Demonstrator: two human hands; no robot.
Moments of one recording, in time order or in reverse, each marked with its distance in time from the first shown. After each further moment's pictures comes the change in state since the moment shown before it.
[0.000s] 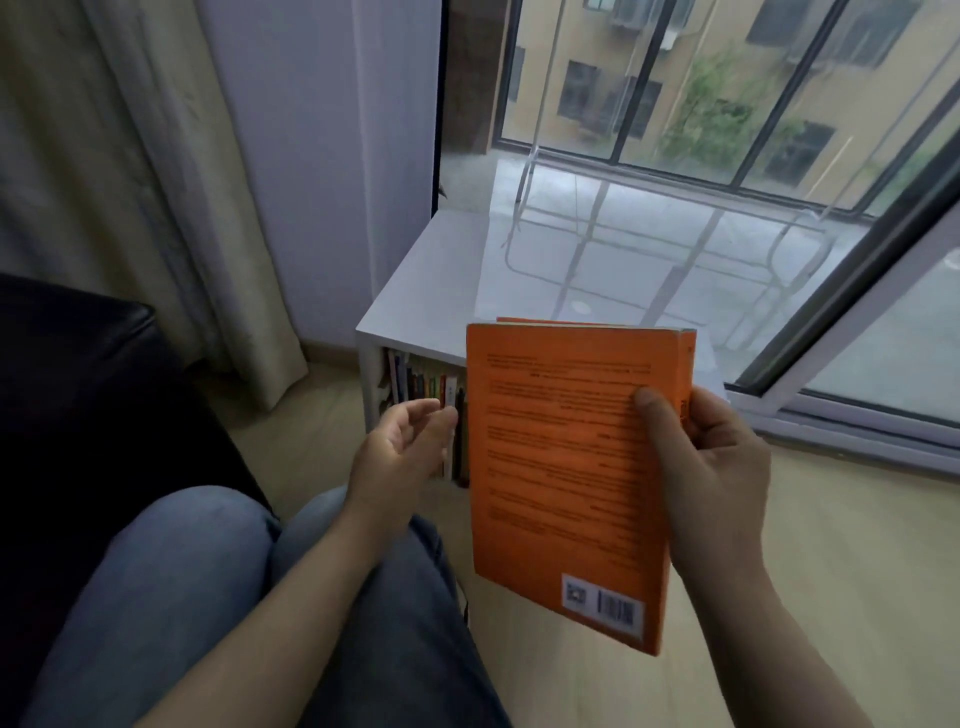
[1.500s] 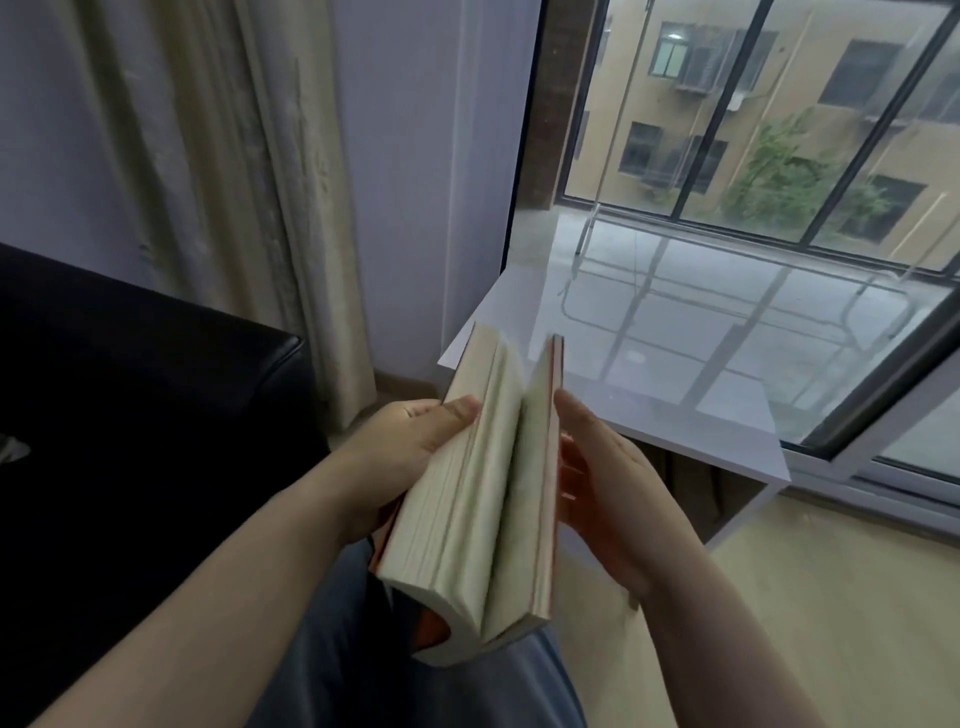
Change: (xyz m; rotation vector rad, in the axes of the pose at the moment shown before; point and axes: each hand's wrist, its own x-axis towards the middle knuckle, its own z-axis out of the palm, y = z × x) left_hand -0.057 0.109 -0.049 0.017 -0.124 -0.219; right_hand -0.023 -0.047 0.060 0.415 -0.654 0.519
